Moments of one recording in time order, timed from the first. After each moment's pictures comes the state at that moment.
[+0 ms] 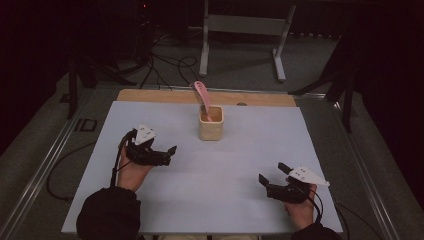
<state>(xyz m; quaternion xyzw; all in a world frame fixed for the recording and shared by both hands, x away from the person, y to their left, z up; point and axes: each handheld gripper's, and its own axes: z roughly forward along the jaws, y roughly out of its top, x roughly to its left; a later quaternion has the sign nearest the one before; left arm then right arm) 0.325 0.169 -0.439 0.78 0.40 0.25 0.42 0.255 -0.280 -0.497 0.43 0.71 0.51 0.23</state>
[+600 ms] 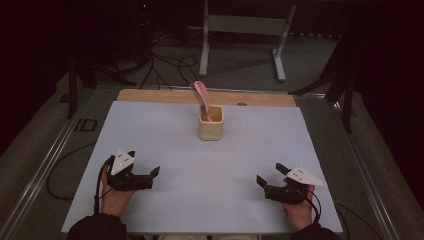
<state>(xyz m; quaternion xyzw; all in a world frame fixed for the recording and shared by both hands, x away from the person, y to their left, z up) 0.269 0.216 -0.481 0.75 0.43 0.25 0.44 0.253 -0.274 -0.497 0.42 0.71 0.51 0.23</state>
